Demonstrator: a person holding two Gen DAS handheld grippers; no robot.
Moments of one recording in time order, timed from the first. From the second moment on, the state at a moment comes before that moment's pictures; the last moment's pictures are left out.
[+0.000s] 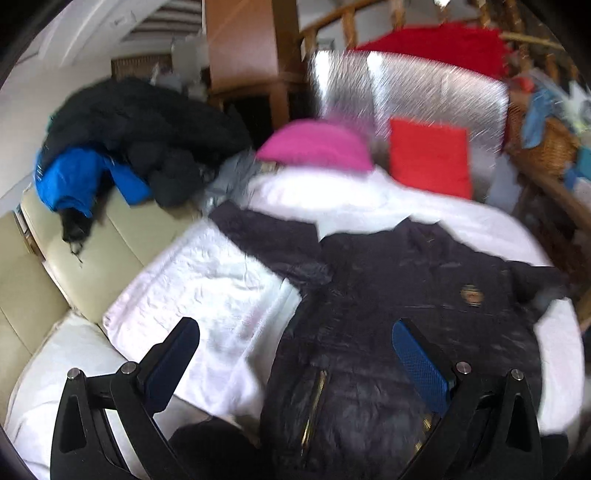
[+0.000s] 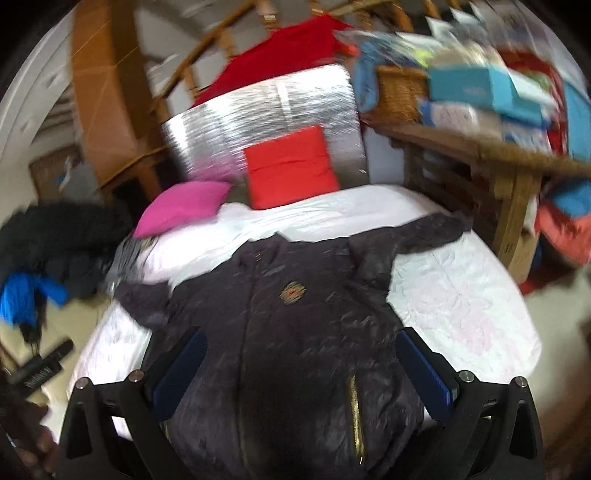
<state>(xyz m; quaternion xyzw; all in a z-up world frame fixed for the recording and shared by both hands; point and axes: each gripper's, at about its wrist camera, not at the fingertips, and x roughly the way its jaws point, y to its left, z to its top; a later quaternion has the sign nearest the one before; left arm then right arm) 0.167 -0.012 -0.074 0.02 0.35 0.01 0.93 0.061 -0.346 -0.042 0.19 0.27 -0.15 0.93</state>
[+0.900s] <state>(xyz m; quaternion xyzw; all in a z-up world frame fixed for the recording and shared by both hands) 0.396 -0.092 -0.196 0.02 0.36 0.06 0.93 0.256 -0.809 -0.241 0.48 0.21 -0.34 0.78</state>
